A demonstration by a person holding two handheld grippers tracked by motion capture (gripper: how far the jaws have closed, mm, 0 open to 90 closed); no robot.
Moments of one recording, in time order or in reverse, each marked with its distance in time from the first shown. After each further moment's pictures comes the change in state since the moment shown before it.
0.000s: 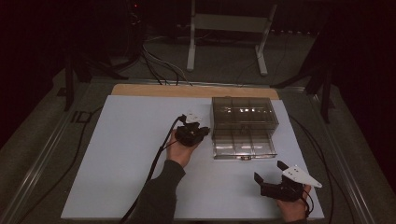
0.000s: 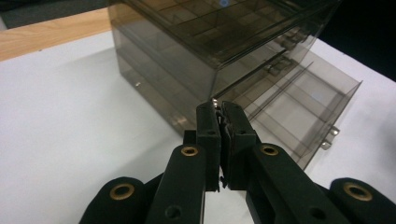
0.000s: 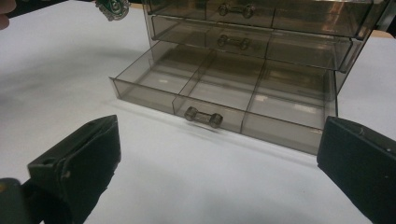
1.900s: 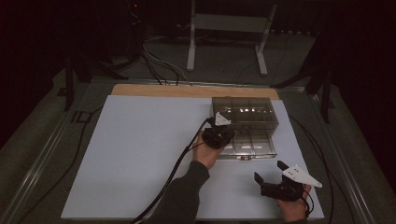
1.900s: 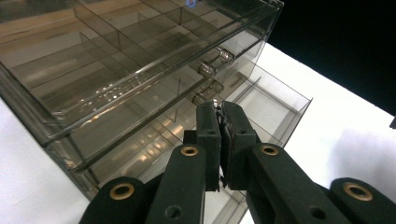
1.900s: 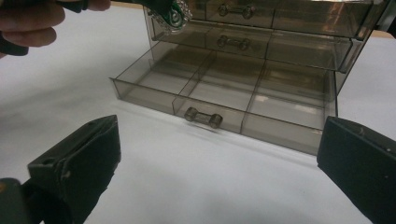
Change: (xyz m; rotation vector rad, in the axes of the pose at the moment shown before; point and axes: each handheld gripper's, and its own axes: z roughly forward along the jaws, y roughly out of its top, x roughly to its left) left arm -0.056 0.020 0.051 0.006 -0.089 0.036; right arm -0.001 0.000 0.000 -0.001 0.002 -0.001
